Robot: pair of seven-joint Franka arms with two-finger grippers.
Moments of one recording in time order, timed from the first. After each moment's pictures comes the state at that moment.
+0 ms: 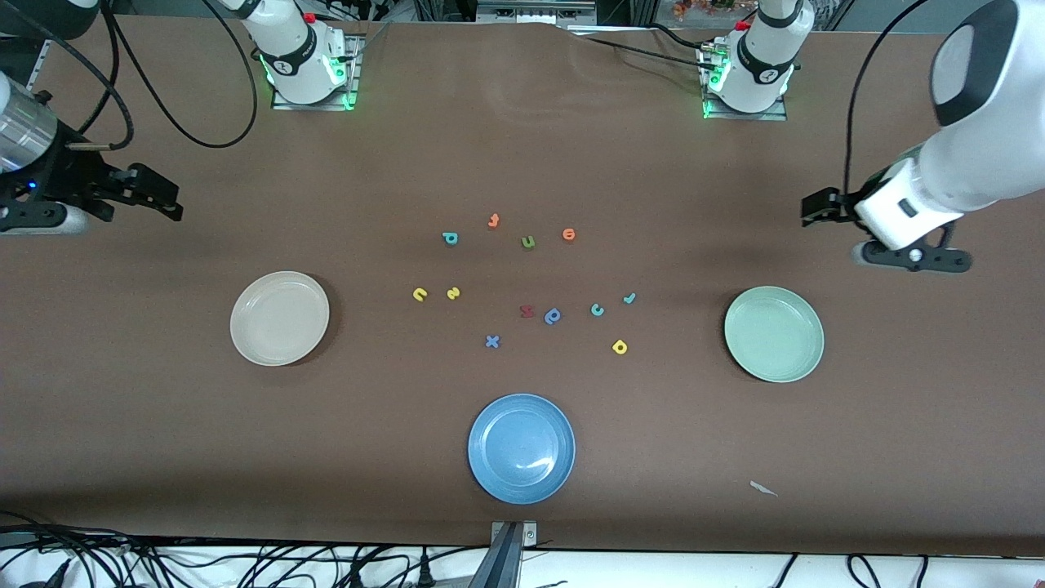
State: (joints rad) left arm -0.11 0.12 -0.02 -1.67 -0.05 1.57 -0.01; right arm 0.03 0.03 0.05 -1.65 0.02 1.67 0.08
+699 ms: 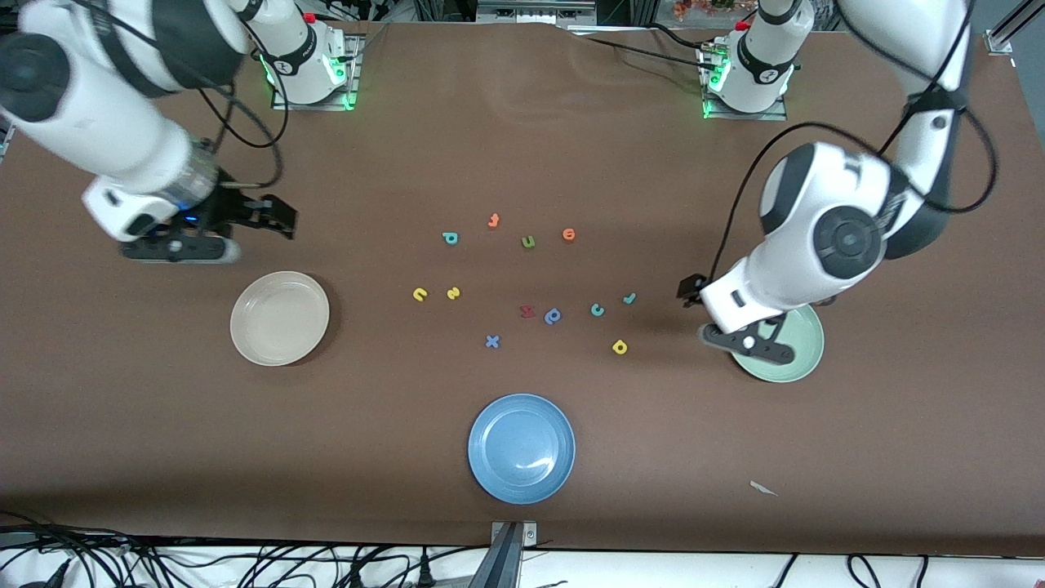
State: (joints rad) left arm -0.29 0.49 -0.03 -1.53 -0.06 1.94 -0.02; right arm 0.24 0.10 0.06 -1.77 0.03 1.82 0.31
